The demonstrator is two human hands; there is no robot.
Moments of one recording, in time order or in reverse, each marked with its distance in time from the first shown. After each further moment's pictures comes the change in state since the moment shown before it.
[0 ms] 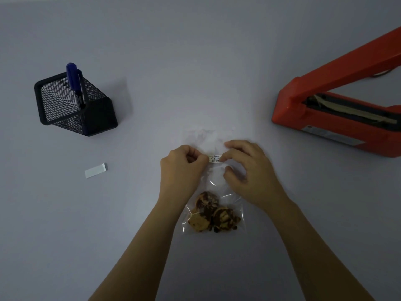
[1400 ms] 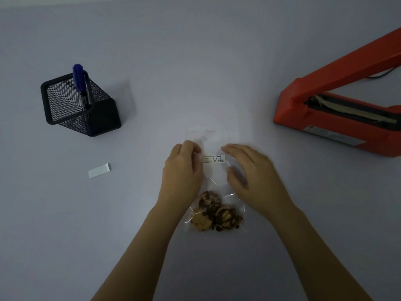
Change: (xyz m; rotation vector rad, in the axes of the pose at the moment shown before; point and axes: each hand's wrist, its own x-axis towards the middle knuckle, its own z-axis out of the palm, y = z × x) left_hand 0.004 -0.025 0.000 0.262 0.107 0.402; right_hand -0.011 -0.011 -0.003 -0.145 -0.041 0.002
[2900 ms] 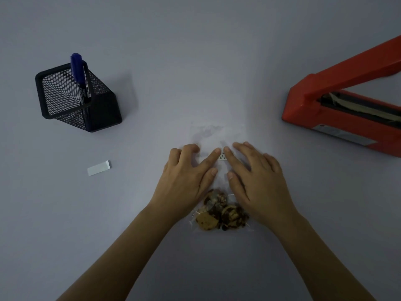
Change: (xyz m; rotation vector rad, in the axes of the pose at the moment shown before) left_hand -0.011 -0.030 -0.006 0.451 -0.150 0.394; right_hand -0.012 -0.005 0.013 -0.402 -0.085 0.011
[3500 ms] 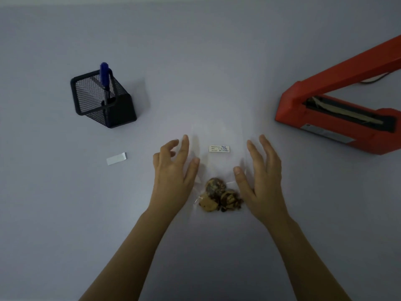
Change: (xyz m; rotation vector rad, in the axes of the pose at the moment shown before) left_hand -0.026 0.008 -0.028 -0.357 0.078 -0.389; right_hand -0.028 -0.014 -0.018 0.459 0.213 0.177
